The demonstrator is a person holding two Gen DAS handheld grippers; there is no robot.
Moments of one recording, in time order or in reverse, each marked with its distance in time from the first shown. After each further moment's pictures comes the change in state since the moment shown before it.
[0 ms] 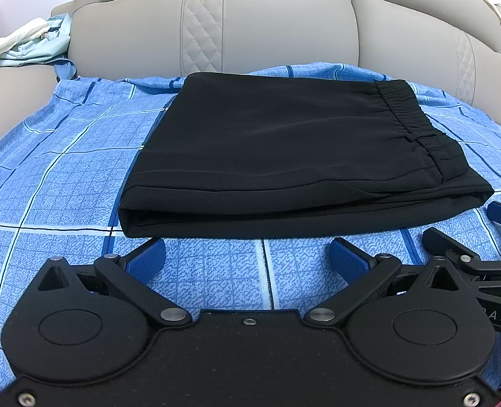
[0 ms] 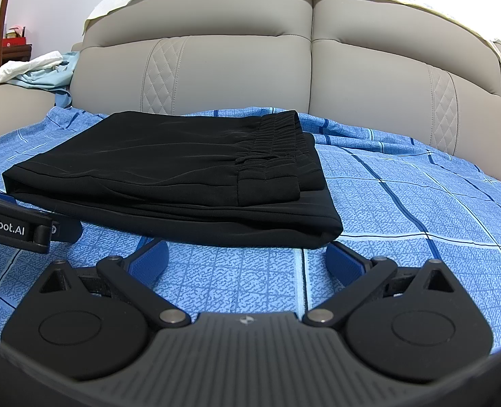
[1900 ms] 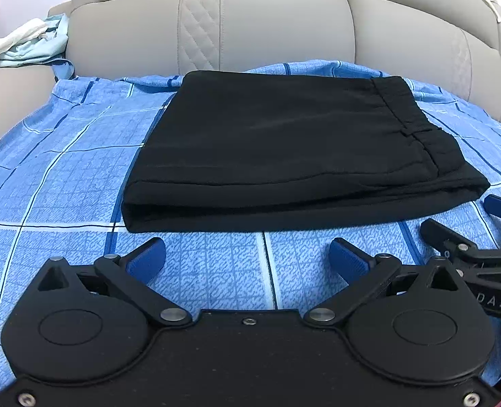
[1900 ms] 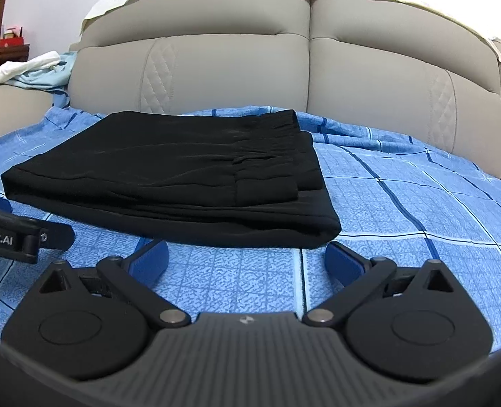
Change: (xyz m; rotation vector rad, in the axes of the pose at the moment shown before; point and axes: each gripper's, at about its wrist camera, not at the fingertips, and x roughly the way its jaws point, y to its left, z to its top) left arm -0.003 -0.002 -0.001 0.004 0.011 -0.001; right arm 0.000 0.000 0.001 0.004 0.004 -0.002
